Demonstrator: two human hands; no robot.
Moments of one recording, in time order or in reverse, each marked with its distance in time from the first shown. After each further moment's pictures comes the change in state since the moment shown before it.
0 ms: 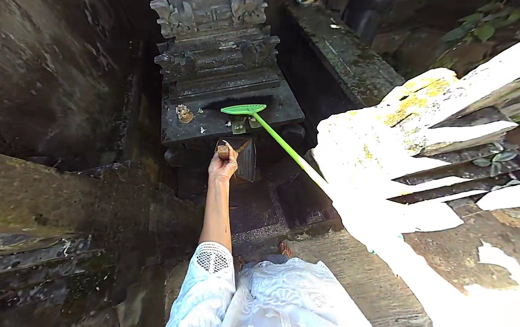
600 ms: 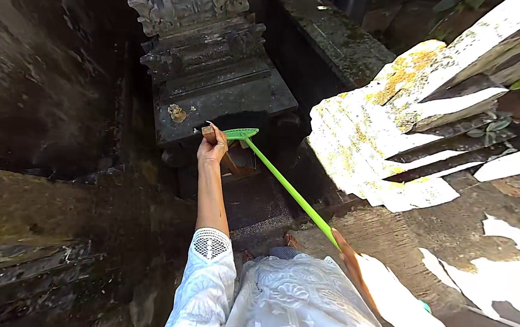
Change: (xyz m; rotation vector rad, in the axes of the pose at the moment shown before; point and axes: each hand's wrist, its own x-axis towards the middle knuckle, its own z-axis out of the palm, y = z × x) left_hand 0.001 -0.001 0.040 0.009 -0.053 0.042; right_hand -0.121 0.012 0.076 0.118 -0.143 0.025
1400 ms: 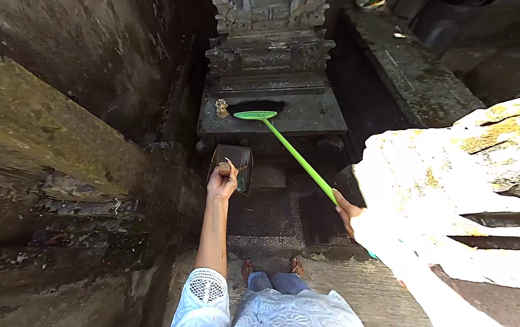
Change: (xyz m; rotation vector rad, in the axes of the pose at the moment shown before) left_hand -0.073 0.092 -0.068 0.002 0.142 0.182; right_hand 0.152 -0.080 -0.068 -0.233 0.071 -0.145
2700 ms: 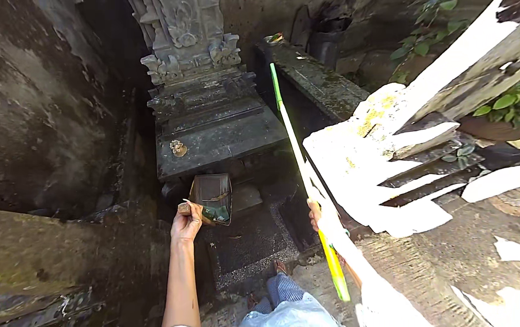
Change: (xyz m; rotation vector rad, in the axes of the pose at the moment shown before) left_hand 0.022 0.017 -0.002 0.213 -0.098 -0.067; right_hand 0.027 0.023 0.040 1.061 0.367 0.242
